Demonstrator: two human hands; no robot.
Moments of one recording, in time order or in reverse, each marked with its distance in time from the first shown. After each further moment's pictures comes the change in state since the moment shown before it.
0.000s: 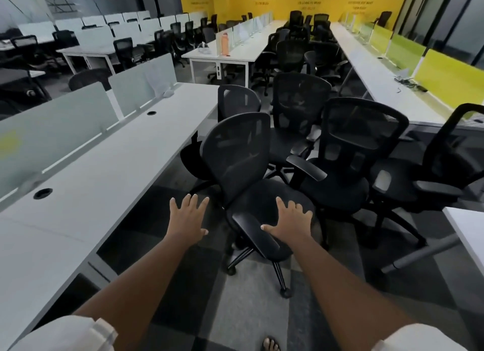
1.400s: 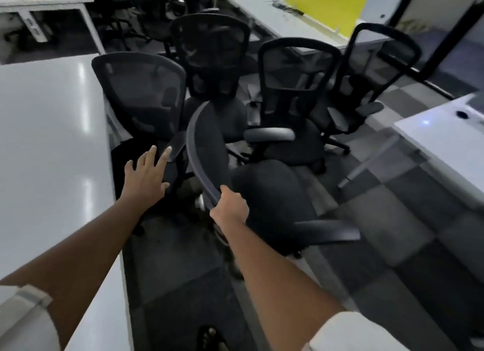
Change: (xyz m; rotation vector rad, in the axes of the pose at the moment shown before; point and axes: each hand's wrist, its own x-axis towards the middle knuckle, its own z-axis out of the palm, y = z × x) left_hand 0.520 -0.205 0.078 -0.146 0.203 0.571; right_hand 0.344 -0.339 0.009 0.636 0.040 0.734
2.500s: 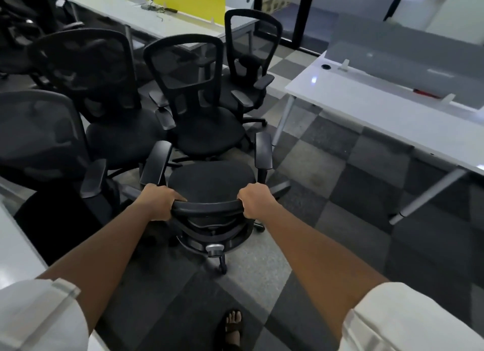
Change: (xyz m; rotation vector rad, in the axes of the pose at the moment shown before) left_hand -0.005 0.154 -0.043 0.167 -0.356 0.786; right_hand -0.069 0.177 -0.097 -0.646 0.029 -0.059
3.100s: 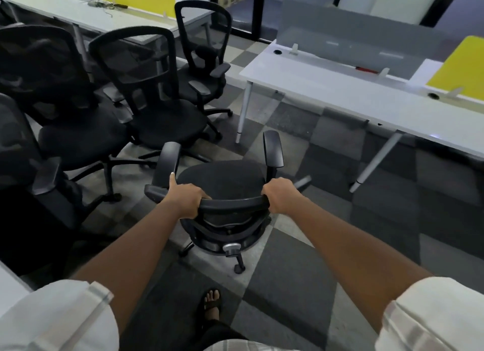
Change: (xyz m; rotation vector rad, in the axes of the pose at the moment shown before) left_hand -0.026 0.215 -0.004 0.020 0.015 0.154; right_hand -0.197 0.116 0.043 -0.035 -0.139 0.133
